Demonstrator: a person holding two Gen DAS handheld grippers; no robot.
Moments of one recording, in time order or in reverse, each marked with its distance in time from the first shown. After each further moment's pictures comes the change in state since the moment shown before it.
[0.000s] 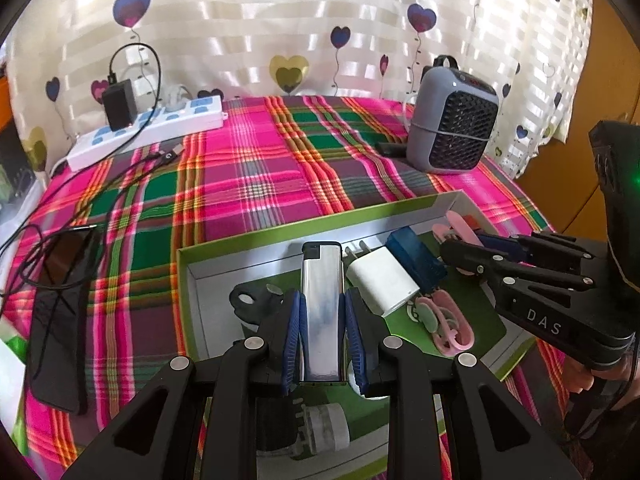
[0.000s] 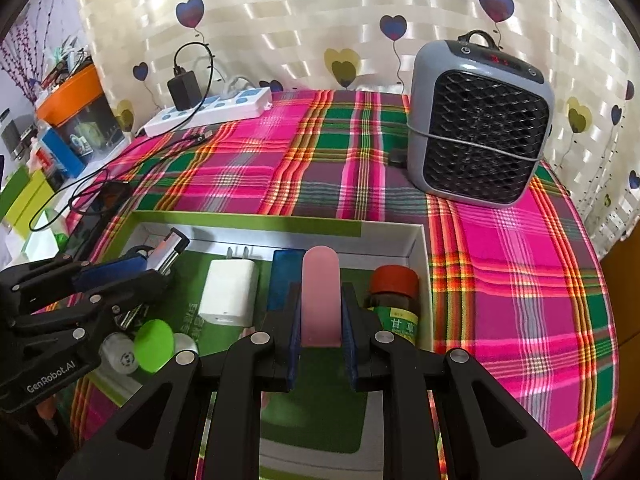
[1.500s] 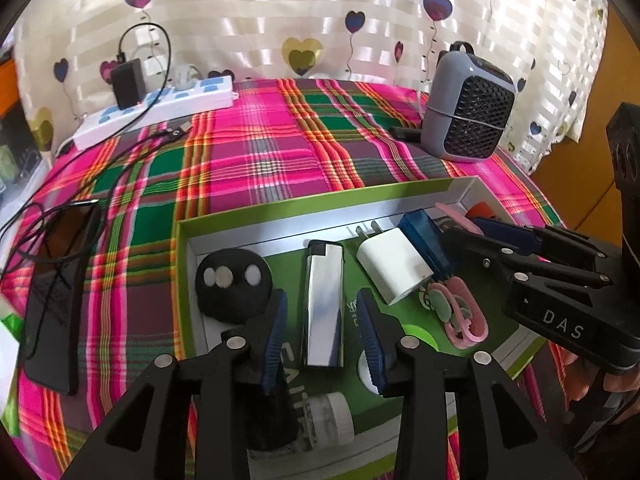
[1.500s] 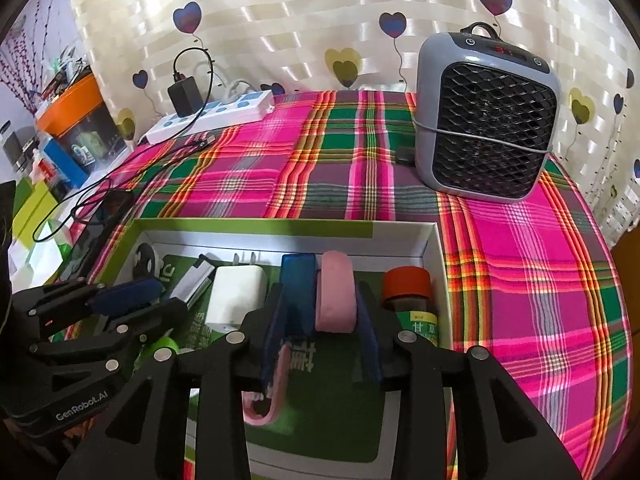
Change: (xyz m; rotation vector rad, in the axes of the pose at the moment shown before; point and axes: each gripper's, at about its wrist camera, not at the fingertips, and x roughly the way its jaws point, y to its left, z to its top) left arm 0.006 0.002 -0.010 -0.043 0.031 0.034; right arm 0.002 0.002 0.000 0.037 -0.016 0.029
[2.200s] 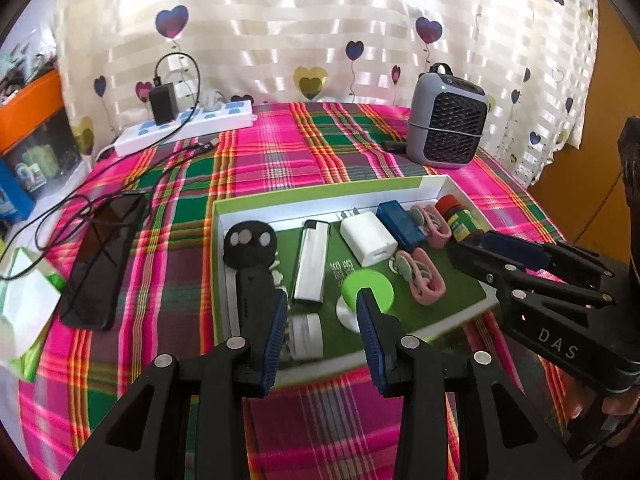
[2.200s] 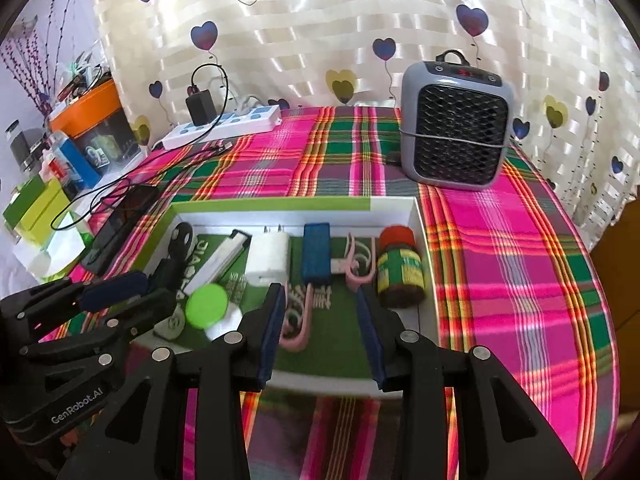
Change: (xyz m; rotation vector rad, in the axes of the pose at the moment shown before) left arm -0.060 -0.024 -0.037 -0.006 -0.084 0.080; right arm -0.052 0.018 -0.034 0.007 -0.064 -0.035
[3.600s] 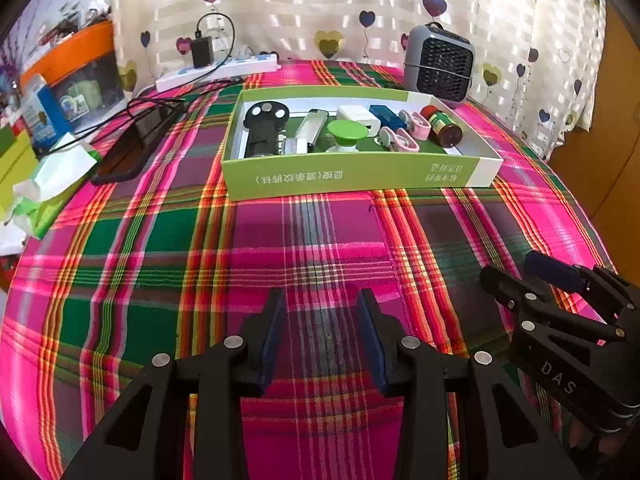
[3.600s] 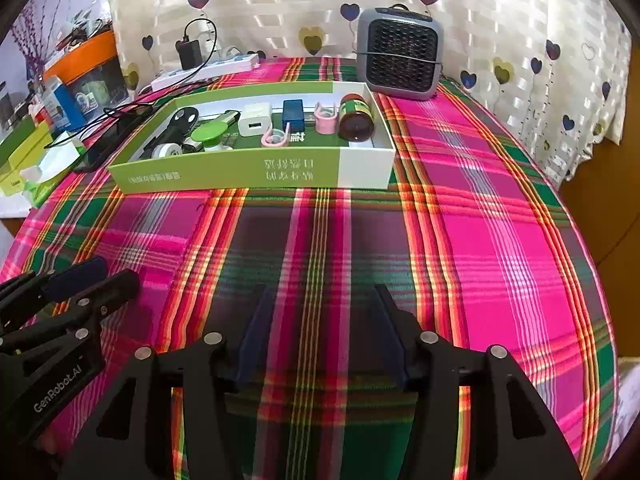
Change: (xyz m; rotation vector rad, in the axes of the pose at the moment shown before) left arm -0.044 -0.024 -0.113 -0.068 0.052 0.074; right arm -0.048 0.011 -0.113 0.007 0.073 -0.151
